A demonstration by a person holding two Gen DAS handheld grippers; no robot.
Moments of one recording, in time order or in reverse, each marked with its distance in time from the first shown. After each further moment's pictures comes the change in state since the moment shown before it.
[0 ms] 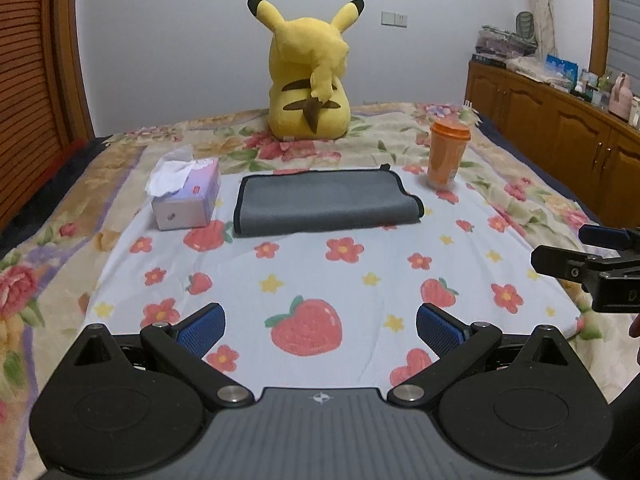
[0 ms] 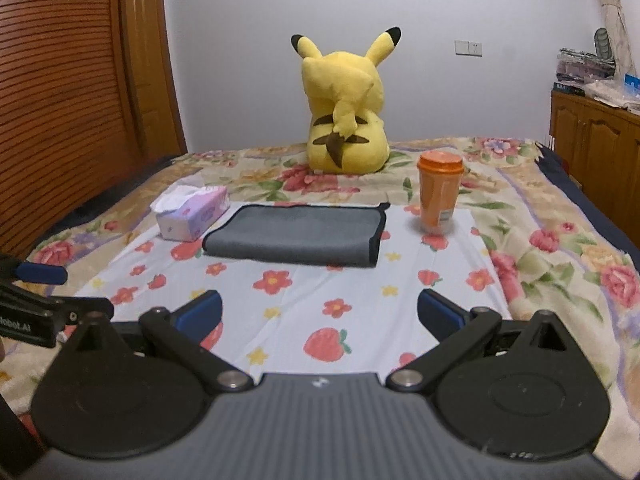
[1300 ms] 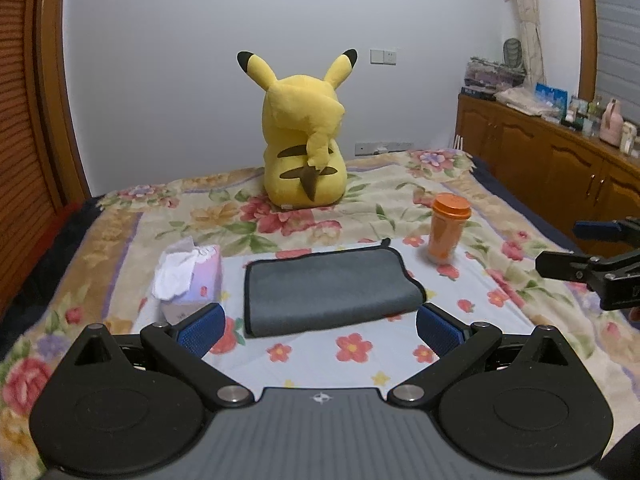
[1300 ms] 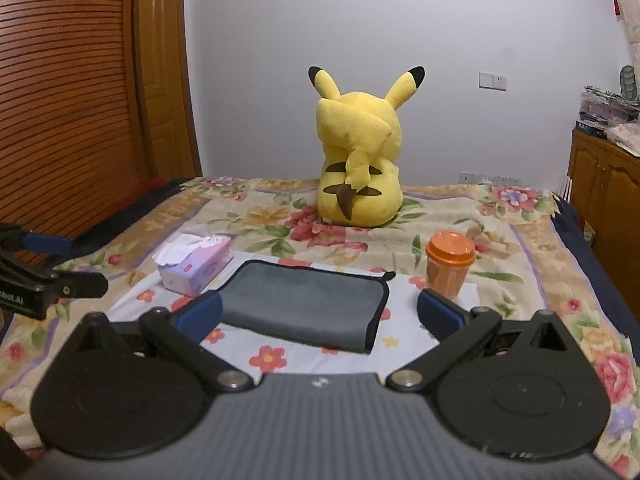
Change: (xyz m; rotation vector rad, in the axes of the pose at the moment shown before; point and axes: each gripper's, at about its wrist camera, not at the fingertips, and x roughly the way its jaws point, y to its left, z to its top) left arm -0.015 0.019 0.102 0.035 -0.097 -0.032; right arm 0.010 -0.009 0.098 -0.073 -0.031 0.041
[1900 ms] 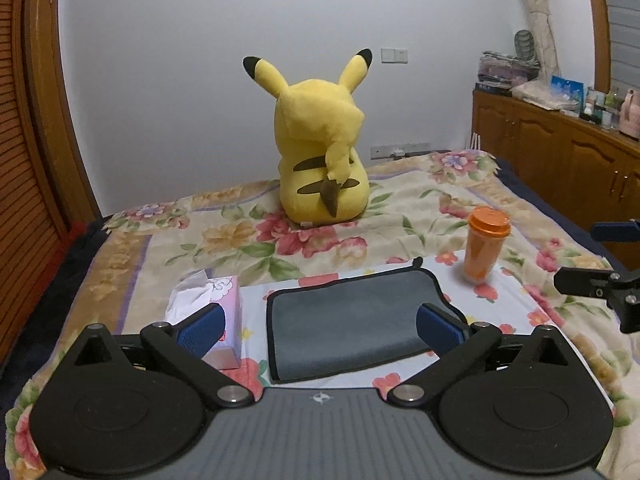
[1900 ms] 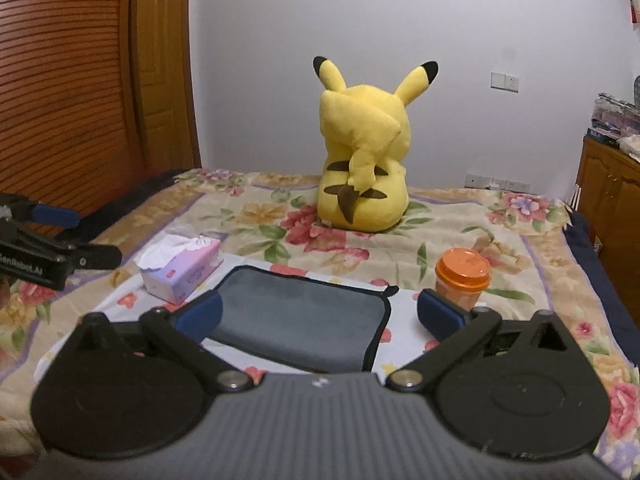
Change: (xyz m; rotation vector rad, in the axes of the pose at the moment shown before) left arm 0.054 0.020 0.044 0.055 -0.006 0.056; right arm 0.047 -0.004 0.023 -0.038 0.021 0.001
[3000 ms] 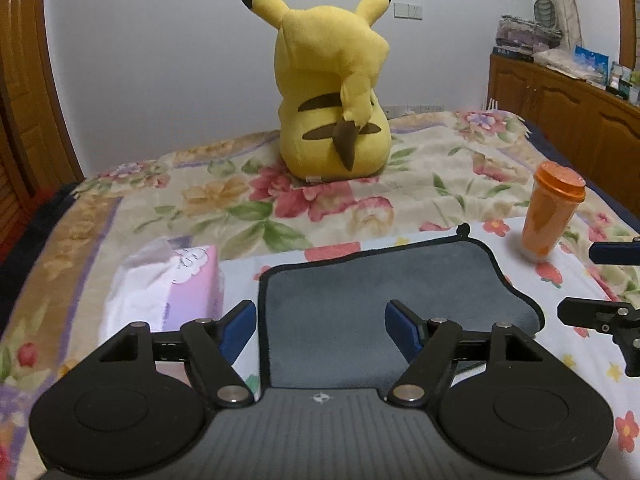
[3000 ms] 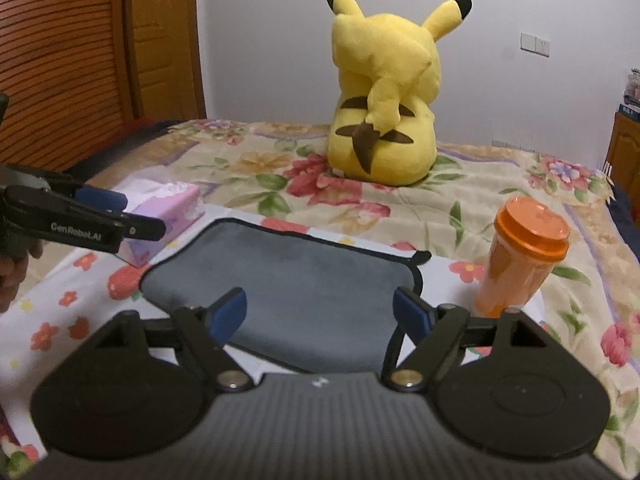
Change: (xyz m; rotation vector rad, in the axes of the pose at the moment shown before) left arm 0.155 0.023 -0.017 -0.013 0.099 -0.002; right arm 0.122 -0.007 -0.036 -0.038 0.103 0.046
